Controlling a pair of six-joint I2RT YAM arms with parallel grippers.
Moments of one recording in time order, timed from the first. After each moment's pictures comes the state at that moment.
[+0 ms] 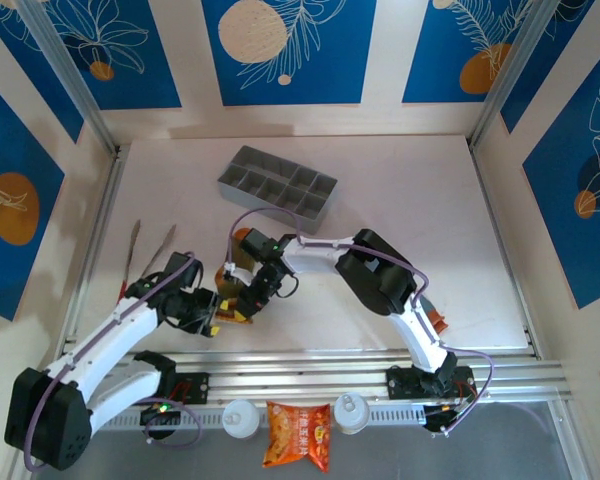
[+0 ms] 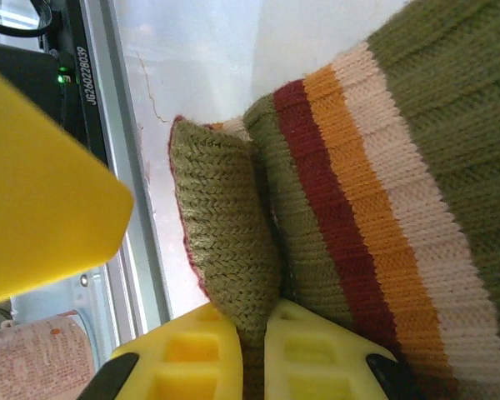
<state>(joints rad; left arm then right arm) -0.39 0.95 0.52 -0.80 0.34 -1.57 0.95 2.22 1.51 -0.57 -0.83 0.03</state>
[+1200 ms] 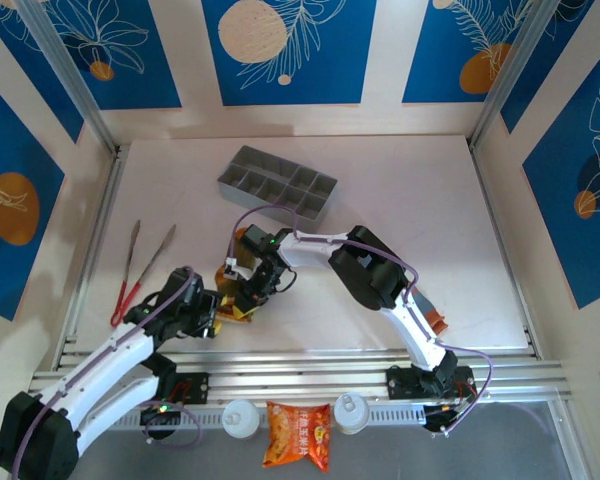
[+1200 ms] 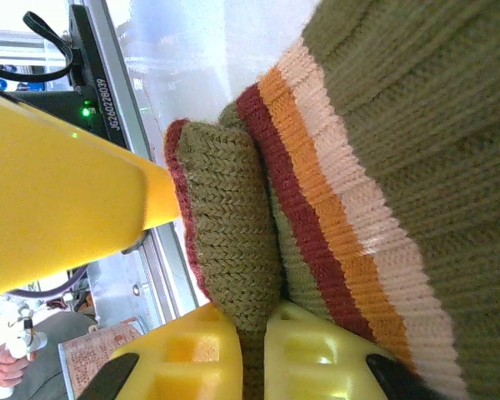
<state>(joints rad) -0.47 0.80 0.33 -0.55 0.18 -1.73 0.92 2.31 1.61 -0.67 -0.94 0.15</state>
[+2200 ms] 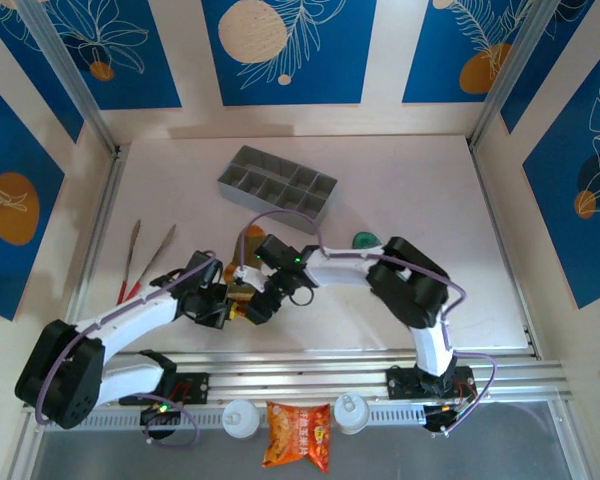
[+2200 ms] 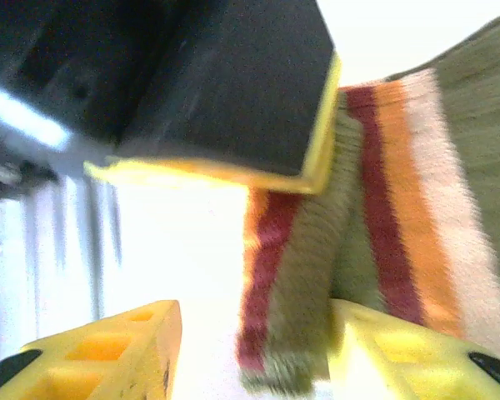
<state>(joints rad) -0.49 1.20 0.48 -0.51 0.26 -1.78 0.98 1.92 1.15 -0.27 -0.57 -0.12</state>
